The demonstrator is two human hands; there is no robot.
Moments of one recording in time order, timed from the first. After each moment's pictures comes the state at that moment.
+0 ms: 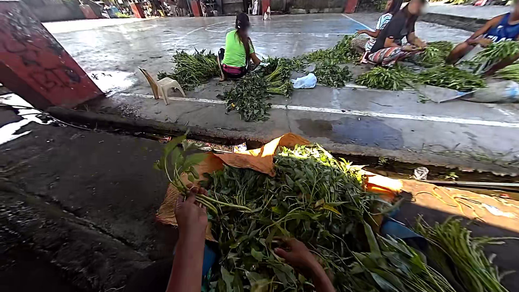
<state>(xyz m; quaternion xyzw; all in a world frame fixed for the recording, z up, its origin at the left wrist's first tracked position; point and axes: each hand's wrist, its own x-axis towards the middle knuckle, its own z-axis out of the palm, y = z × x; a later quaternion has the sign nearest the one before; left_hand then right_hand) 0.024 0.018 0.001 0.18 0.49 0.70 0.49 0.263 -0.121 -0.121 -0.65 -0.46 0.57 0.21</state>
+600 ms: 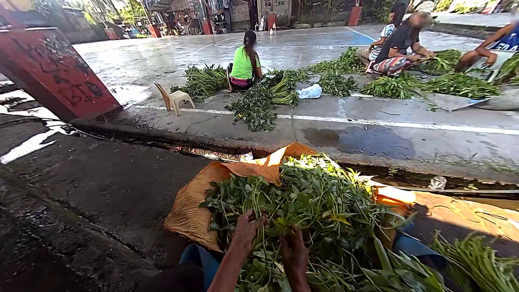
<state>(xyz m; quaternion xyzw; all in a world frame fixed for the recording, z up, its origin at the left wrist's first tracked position) 0.089 -0.014 -0.038 0.43 0.49 0.36 0.66 0.199 -0.102 -0.141 -0.64 -0.42 0.19 0.61</state>
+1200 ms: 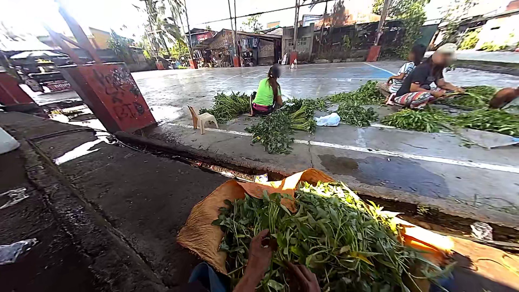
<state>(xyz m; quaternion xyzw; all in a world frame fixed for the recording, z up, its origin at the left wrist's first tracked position) 0.090 -0.015 -0.052 0.56 0.48 0.42 0.53 0.202 -0.111 -0.119 -0.65 -0.58 0.08 0.48</state>
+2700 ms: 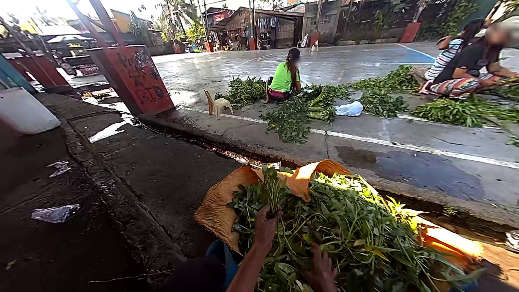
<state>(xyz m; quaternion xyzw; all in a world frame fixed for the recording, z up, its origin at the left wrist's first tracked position) 0.083 0.000 -0.021 0.47 0.50 0.51 0.53 0.230 -0.095 -0.110 -0.76 -0.51 0.32 0.23</state>
